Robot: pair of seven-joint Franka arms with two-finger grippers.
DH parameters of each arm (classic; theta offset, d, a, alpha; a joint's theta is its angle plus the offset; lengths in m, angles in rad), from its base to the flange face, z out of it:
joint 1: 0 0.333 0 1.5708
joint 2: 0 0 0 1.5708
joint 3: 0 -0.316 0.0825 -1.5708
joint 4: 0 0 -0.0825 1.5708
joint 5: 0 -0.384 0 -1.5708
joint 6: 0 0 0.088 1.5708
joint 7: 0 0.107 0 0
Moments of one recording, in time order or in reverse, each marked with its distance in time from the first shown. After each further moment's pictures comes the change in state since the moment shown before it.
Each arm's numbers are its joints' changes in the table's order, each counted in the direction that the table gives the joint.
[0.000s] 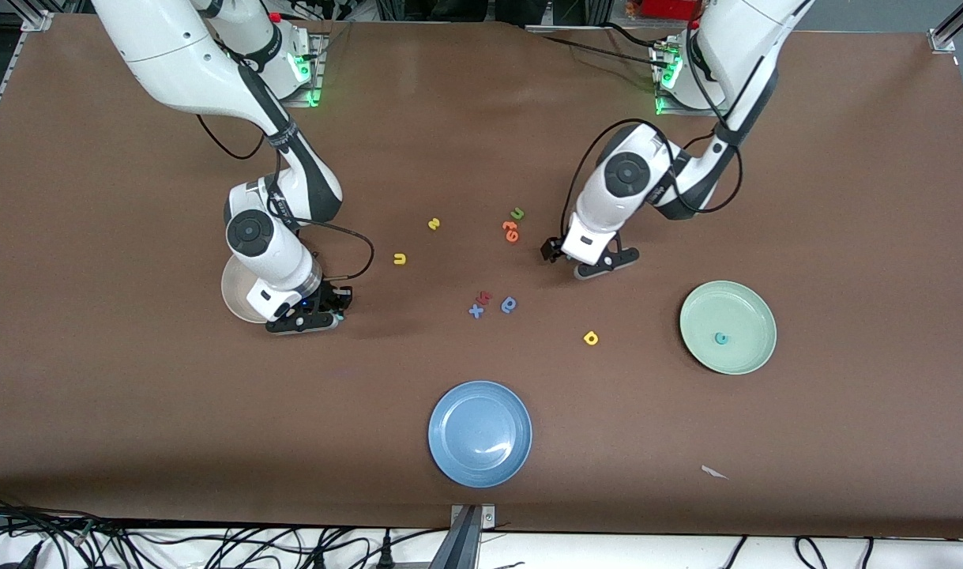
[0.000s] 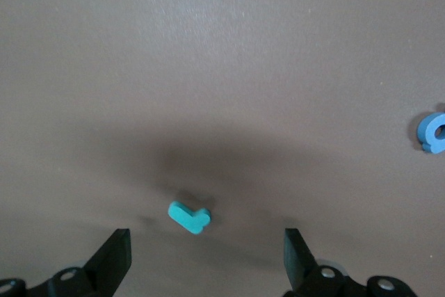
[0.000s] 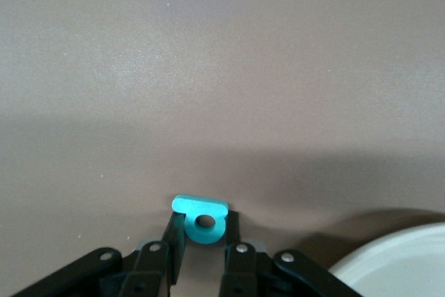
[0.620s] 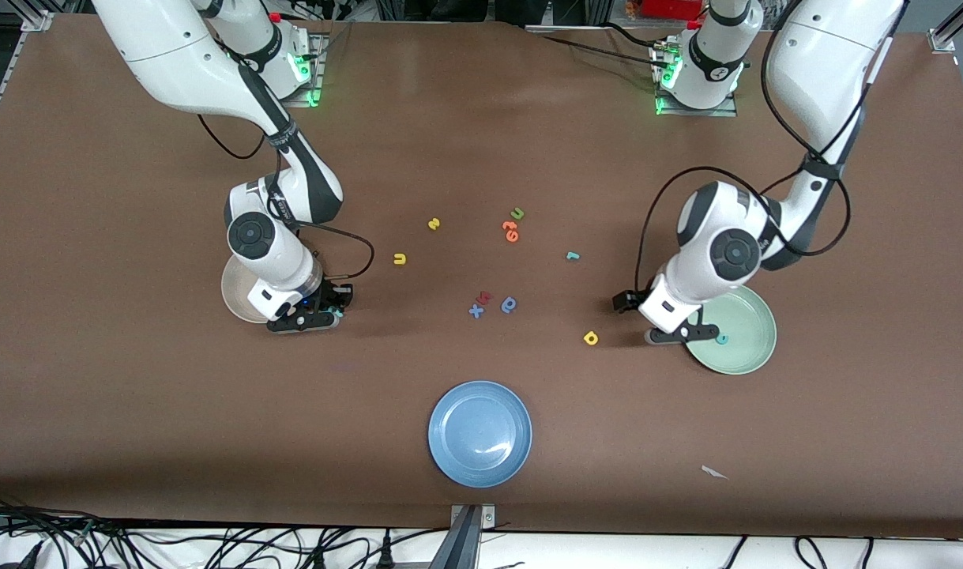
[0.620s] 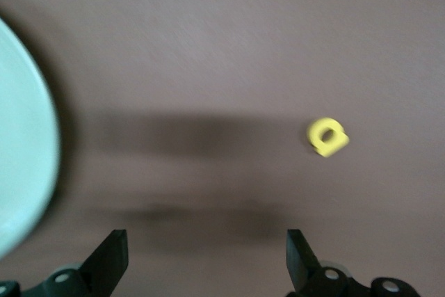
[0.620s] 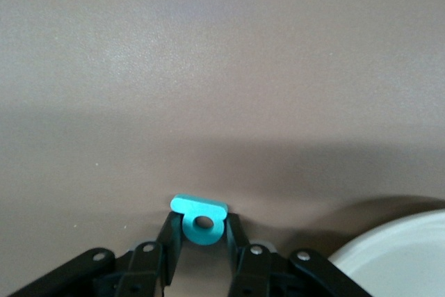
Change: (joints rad) left arm 0.192 -0.040 -0.062 0.191 0.097 -0.168 0.556; right arm 0.001 0.002 -0.001 0.002 -0.004 -0.035 0.001
